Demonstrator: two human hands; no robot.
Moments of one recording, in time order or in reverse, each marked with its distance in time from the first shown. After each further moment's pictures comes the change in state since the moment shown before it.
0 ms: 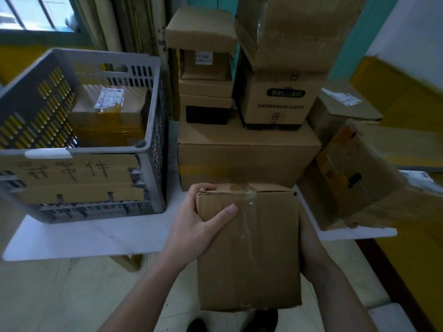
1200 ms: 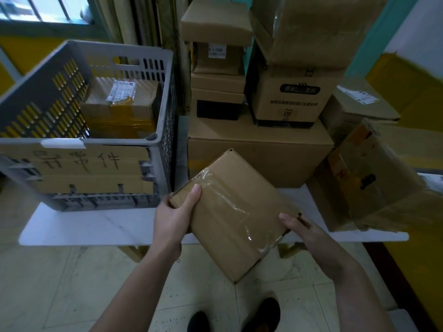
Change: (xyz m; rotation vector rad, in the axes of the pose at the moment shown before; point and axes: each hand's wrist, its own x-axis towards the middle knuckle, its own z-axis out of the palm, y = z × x) left_hand 0.014 -0.027 -0.022 -0.215 0.414 -0.321; right_hand -0.005 -0.018 -0.006 -0.314 -0.172 -0.074
